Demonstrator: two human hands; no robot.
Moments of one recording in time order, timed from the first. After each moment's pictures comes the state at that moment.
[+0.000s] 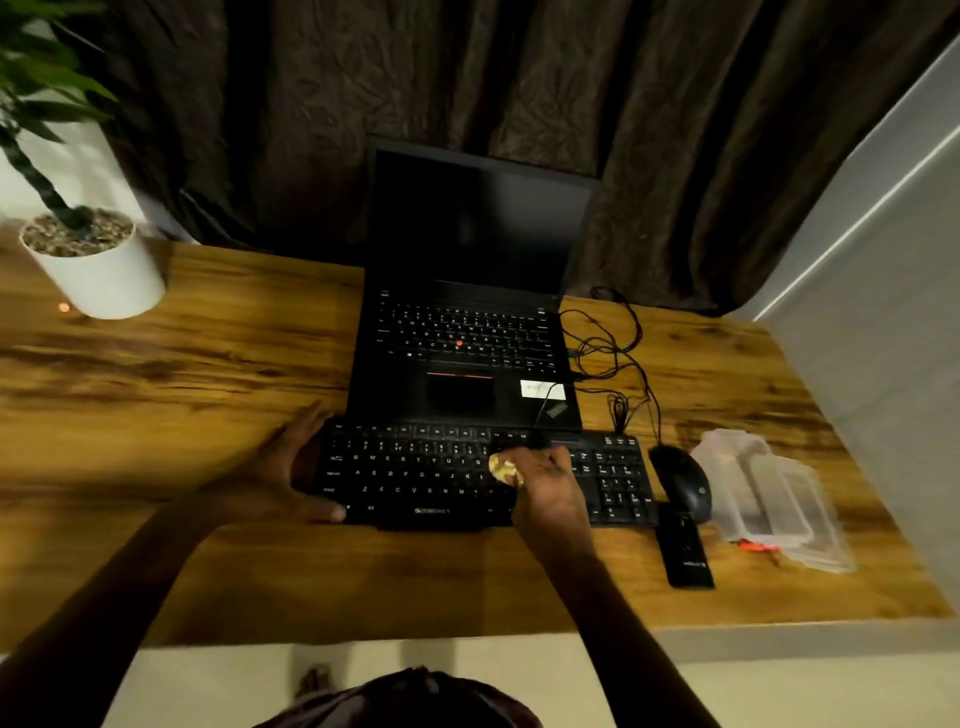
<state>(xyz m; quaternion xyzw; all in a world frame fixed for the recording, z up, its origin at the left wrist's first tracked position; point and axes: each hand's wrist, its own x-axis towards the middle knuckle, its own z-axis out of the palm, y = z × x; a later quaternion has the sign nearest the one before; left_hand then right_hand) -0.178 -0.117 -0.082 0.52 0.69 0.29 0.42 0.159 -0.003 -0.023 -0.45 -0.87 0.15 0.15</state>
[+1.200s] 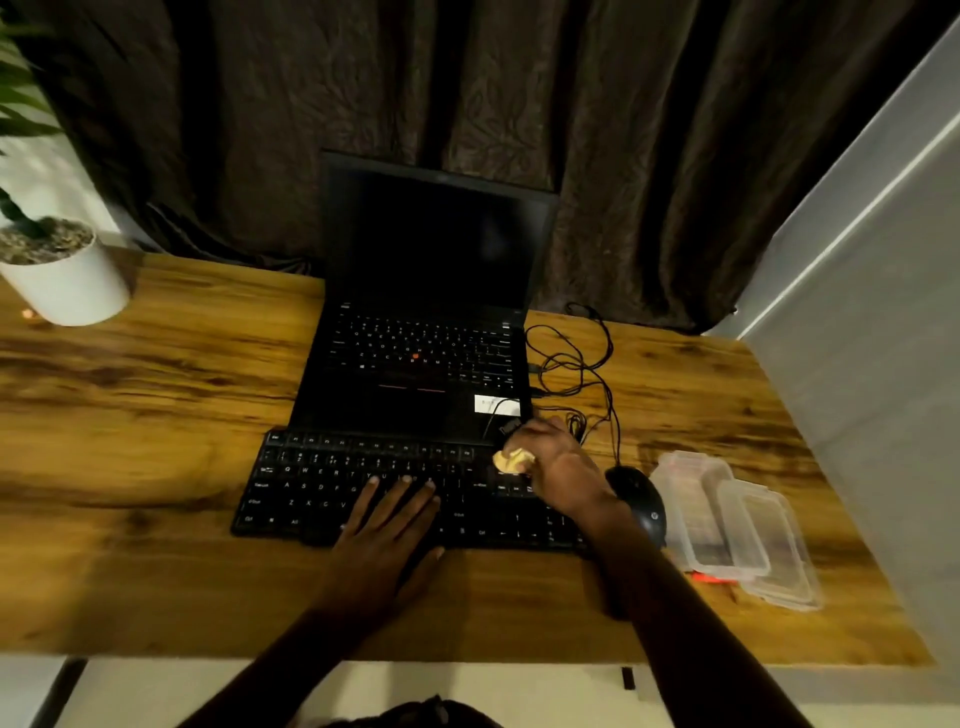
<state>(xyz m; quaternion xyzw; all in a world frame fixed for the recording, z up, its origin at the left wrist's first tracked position) 0.044 -0.086 -0.106 0.70 0.70 0.13 -0.04 0.222 0.109 0.006 -0.38 -0.91 0.13 0.02</state>
